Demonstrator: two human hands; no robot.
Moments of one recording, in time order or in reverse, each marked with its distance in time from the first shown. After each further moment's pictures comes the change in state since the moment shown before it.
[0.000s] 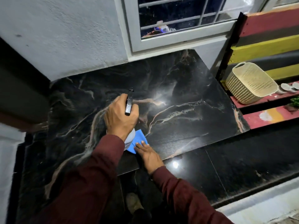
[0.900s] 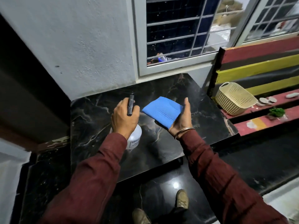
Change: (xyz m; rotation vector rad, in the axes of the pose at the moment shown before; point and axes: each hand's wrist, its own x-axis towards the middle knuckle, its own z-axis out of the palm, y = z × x) left_hand 0.001 0.010 -0.095 -0.153 0.002 0.019; right_hand -0.008 -0.082 -0.207 1.943 0.449 0.363
